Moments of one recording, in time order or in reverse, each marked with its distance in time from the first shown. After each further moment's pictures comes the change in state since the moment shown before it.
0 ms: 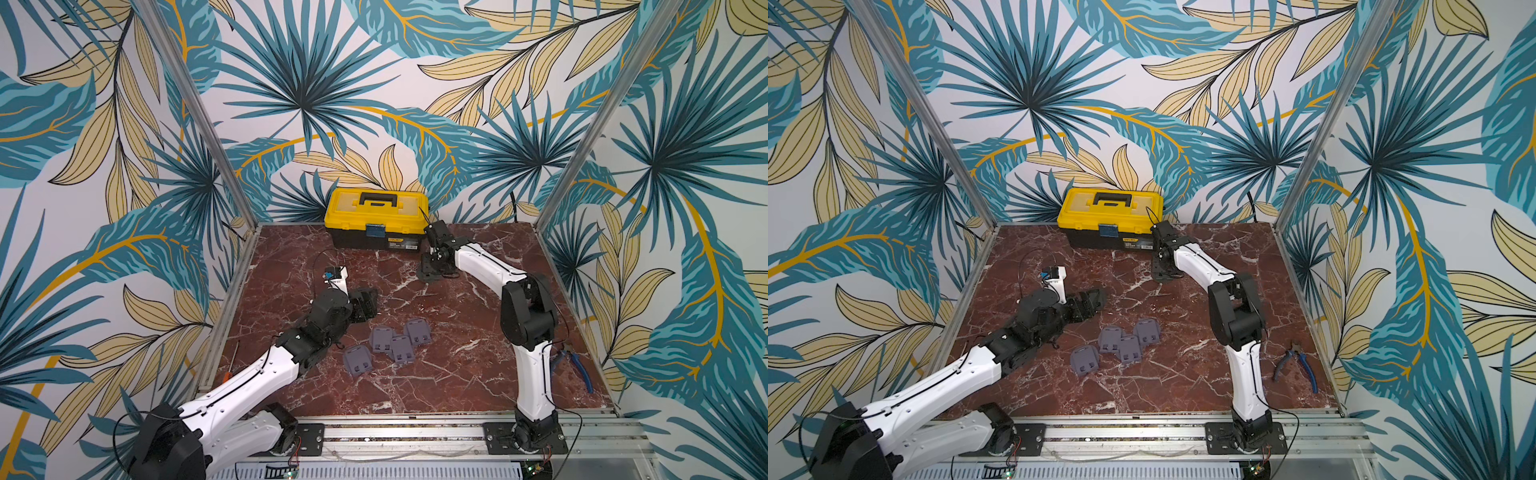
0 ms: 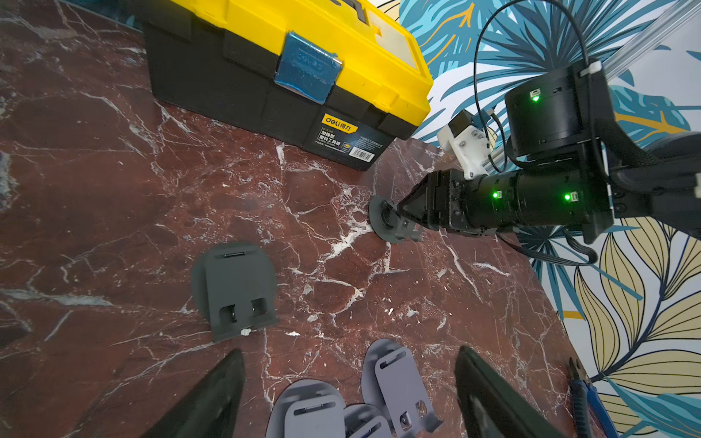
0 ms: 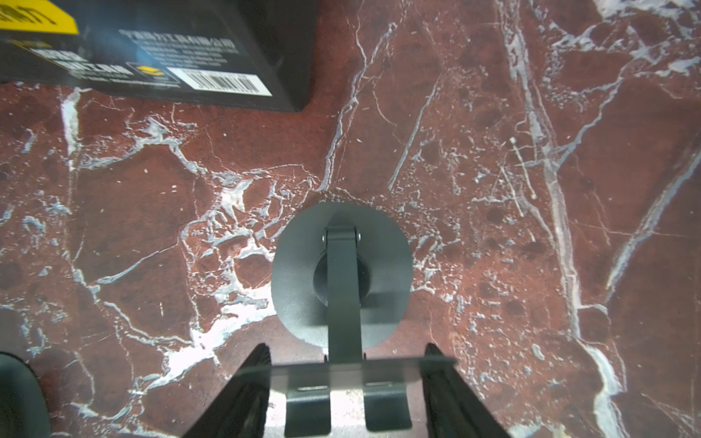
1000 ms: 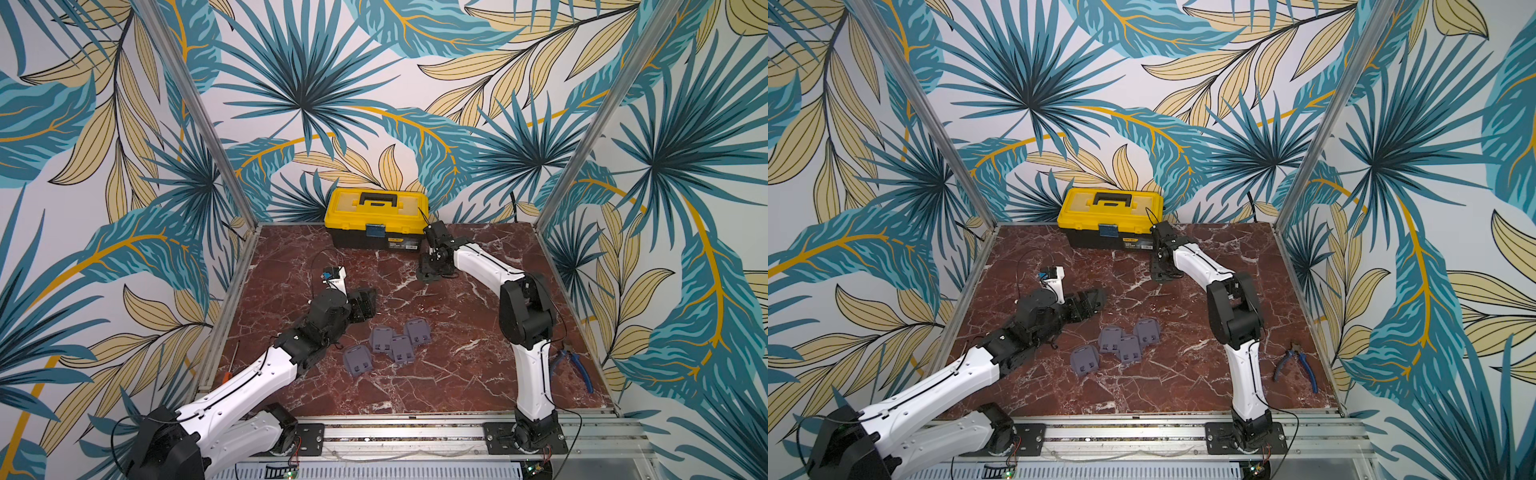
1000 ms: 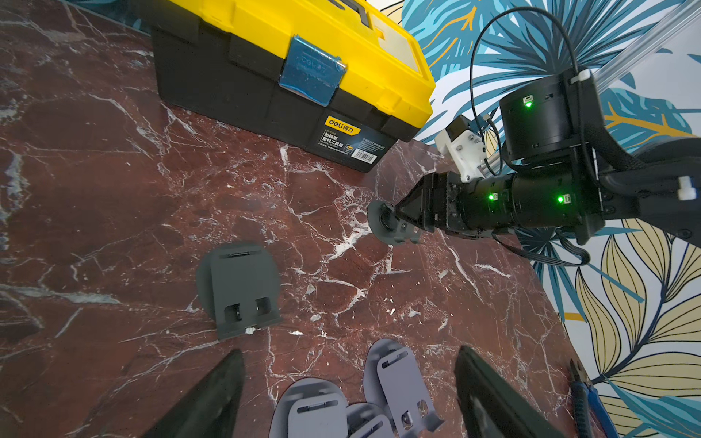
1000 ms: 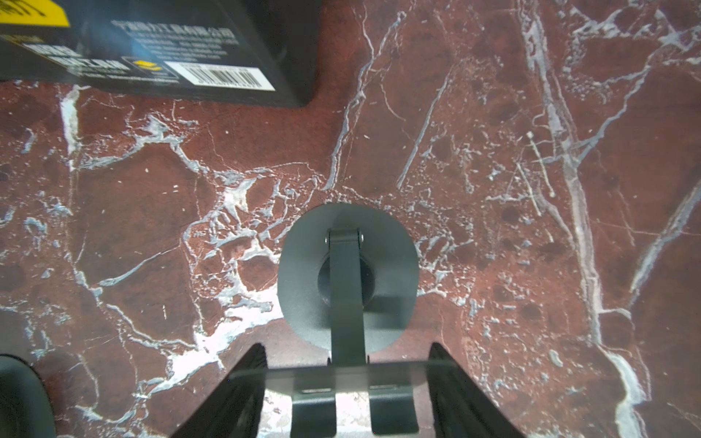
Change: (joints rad) left arm 0.005 -0.015 0.000 -0.015 -0.001 0.000; right arm 0.000 0.010 0.008 0.000 -0.015 0.016
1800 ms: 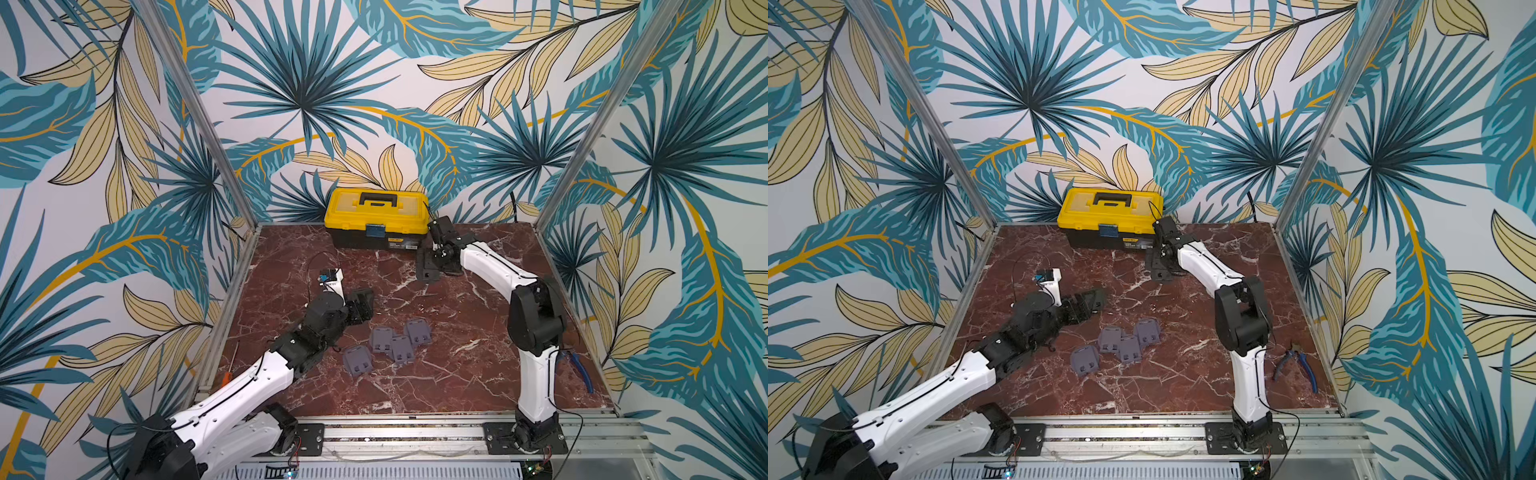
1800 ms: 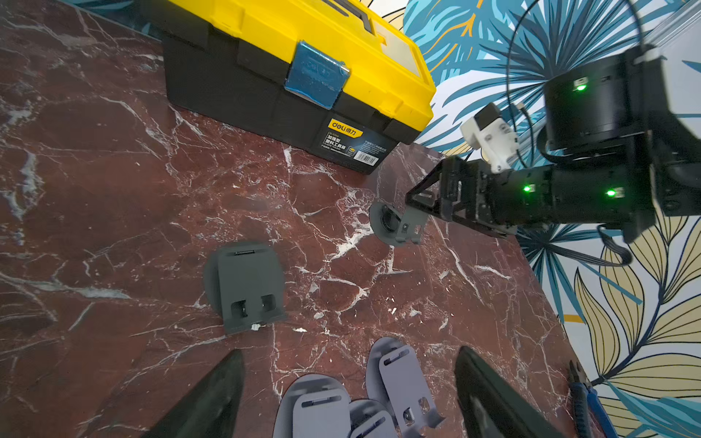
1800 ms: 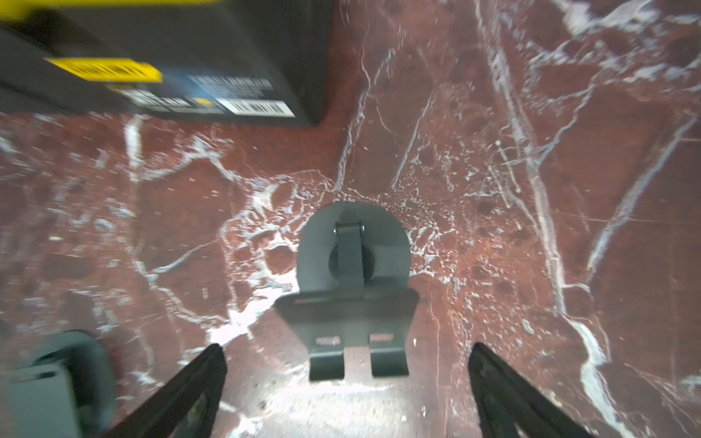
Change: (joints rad) left arm 0.002 -0.045 -0.024 -0.007 -0.008 -0.003; right arm 0.000 -0.126 -0.043 -0.008 -0.013 0.035
